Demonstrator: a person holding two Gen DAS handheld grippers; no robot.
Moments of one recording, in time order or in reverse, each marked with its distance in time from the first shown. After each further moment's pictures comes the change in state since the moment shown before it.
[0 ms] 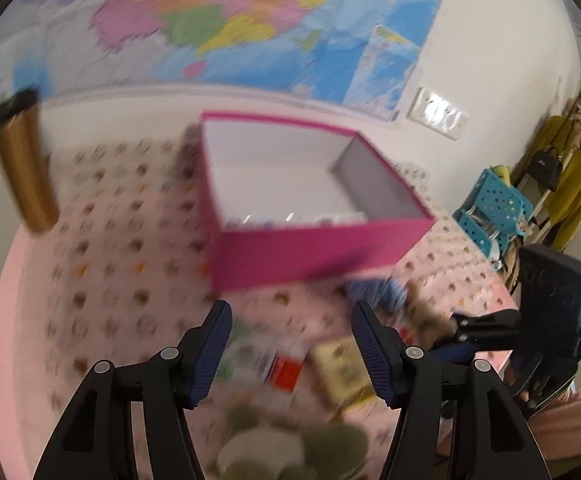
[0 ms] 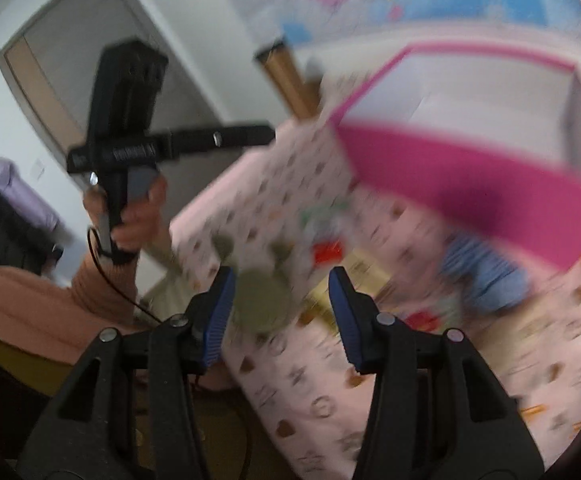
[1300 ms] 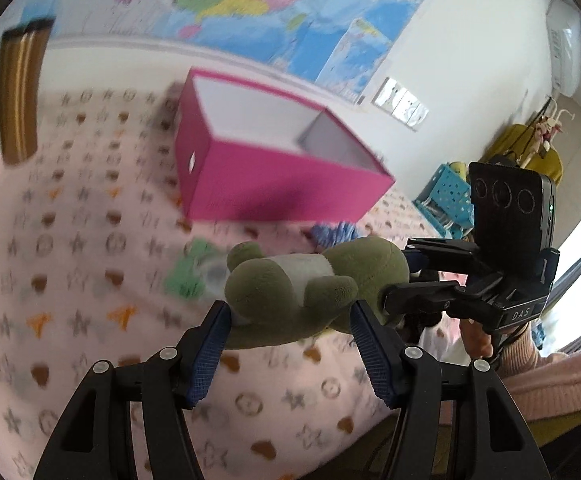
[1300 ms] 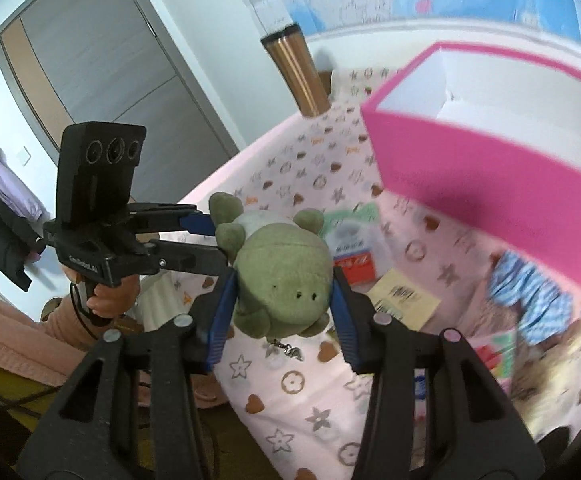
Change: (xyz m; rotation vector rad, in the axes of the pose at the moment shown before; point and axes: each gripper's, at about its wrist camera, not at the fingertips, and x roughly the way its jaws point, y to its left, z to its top) left arm -0.017 0.013 -0.062 -0.026 -0.012 -0.206; right arm 0.041 0.027 0.016 -0.056 -0.031 -0.073
